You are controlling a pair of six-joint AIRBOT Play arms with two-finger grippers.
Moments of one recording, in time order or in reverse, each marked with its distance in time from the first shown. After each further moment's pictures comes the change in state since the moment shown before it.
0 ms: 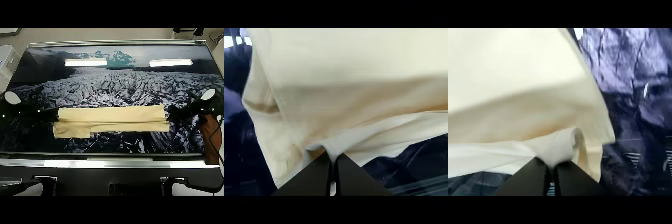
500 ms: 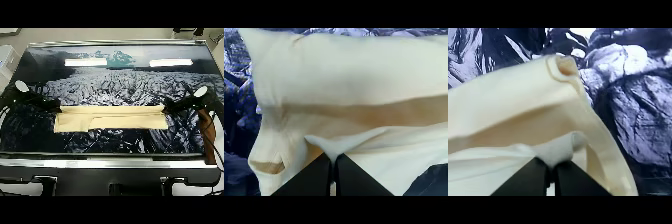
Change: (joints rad) left arm 0.002 -0.272 0.209 -0.019 0.004 -0.036; right arm 0.047 -0.078 0.042 0.087 -0.196 0.028
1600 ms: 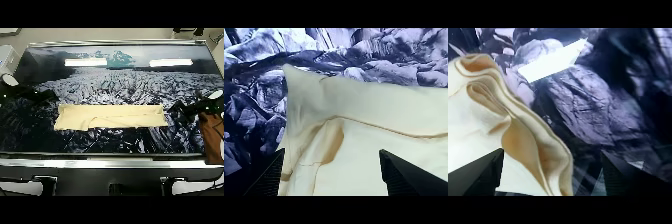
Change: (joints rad) left arm 0.082 0.004 0.132 -0.052 0.011 -0.058; right arm -0.187 -0.080 0.038 0.079 0.180 -0.065
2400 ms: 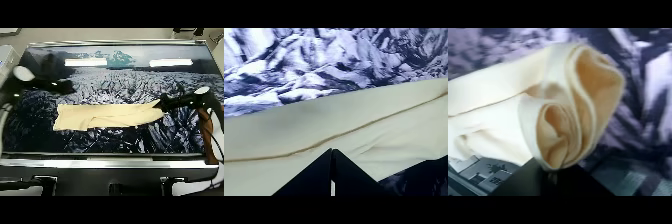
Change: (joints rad) left arm -0.344 0.072 0.021 -0.116 0.169 0.008; right arm 0.161 0.010 0.026 0.301 -0.010 -0.122
